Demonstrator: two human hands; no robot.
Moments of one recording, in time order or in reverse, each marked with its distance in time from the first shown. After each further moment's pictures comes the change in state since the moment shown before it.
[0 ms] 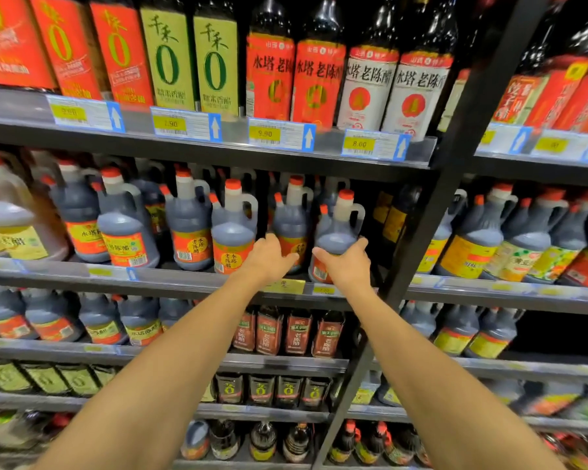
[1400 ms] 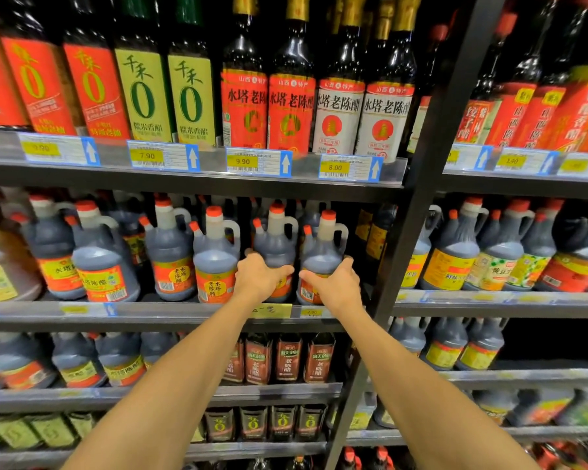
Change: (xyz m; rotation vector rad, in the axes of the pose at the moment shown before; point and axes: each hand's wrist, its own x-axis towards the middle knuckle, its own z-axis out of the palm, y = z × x) left_hand 0.003 0.020 0.003 -0.260 0.170 -0.108; right_hand 0.008 0.011 -0.004 -0.034 -0.032 -0.016
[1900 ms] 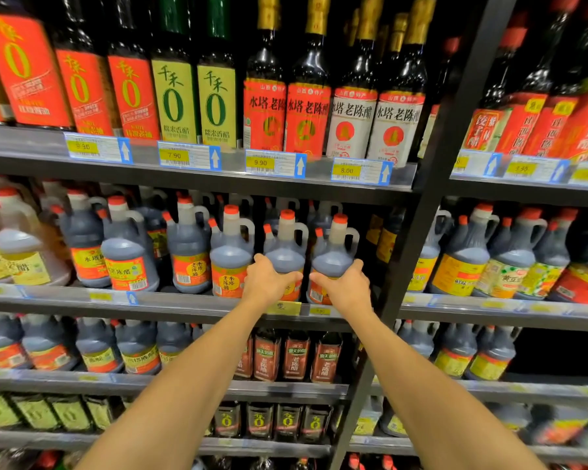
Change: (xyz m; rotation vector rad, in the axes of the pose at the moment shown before) left_hand -0.026 -0.007 -0.008 -0.068 0.007 0.004; right_hand -0.008 0.002 -0.004 -0.011 0.005 -0.045
